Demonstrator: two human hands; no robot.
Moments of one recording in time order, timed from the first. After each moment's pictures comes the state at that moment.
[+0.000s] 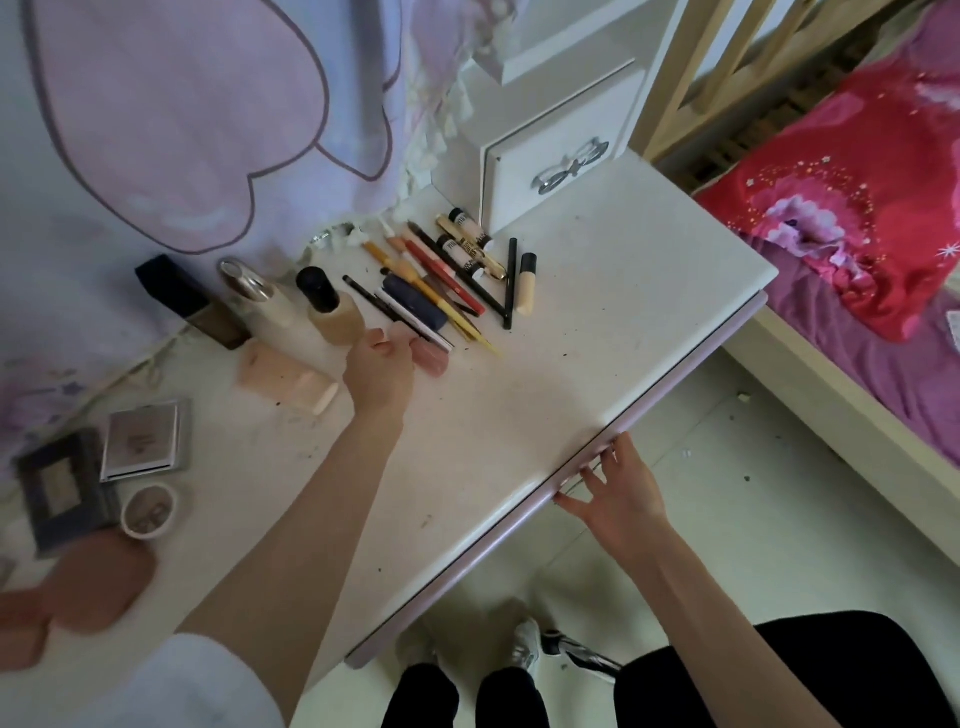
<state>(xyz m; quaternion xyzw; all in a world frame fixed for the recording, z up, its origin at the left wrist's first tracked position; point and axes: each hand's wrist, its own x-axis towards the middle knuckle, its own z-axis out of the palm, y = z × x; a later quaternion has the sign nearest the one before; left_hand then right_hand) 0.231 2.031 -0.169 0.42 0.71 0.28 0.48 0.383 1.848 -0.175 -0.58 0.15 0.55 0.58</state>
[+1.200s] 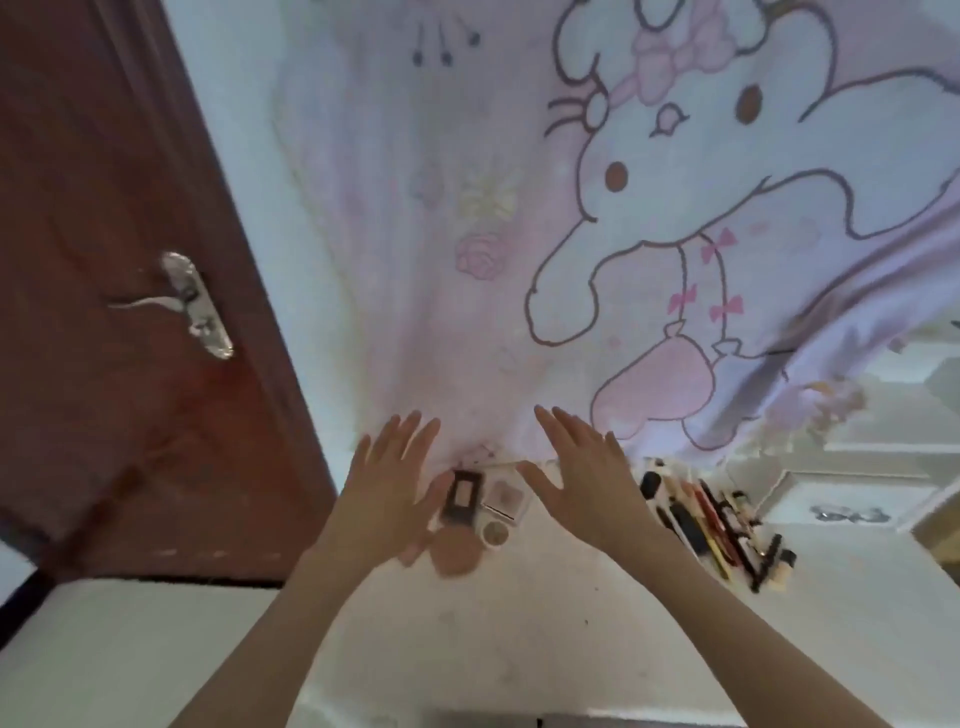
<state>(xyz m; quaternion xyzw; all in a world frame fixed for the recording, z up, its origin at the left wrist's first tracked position) -0.076 1.856 0.055 0.69 0.70 0.17 0.00 0.139 1.914 0.076 -0.50 -0.85 0.09 0.16</state>
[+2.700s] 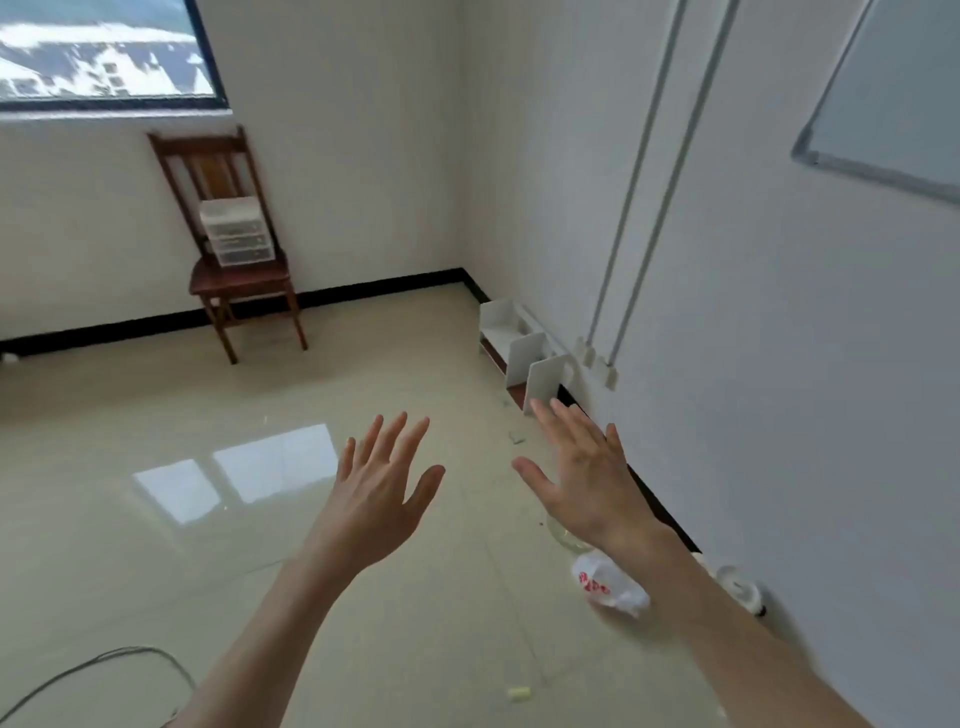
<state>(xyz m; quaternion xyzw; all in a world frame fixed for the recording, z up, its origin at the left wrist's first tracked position) -0.142 0.940 0.050 -0.55 0.80 0.12 -0.18 -0.363 0.971 0.082 0.70 -0.69 0.15 -0.10</state>
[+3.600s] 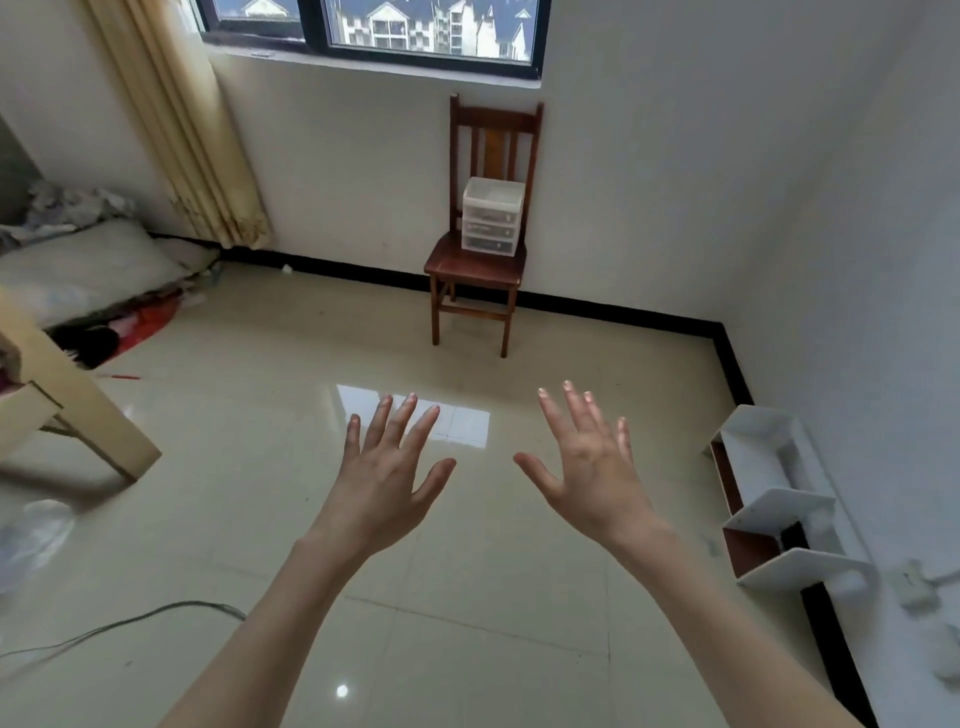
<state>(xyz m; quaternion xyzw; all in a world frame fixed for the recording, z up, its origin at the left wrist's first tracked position) 0.102 0.561 0.017 -0.76 0.62 0.04 -0.16 -0.099 0.466 0.043 0.87 -0.46 0.10 -0.11</state>
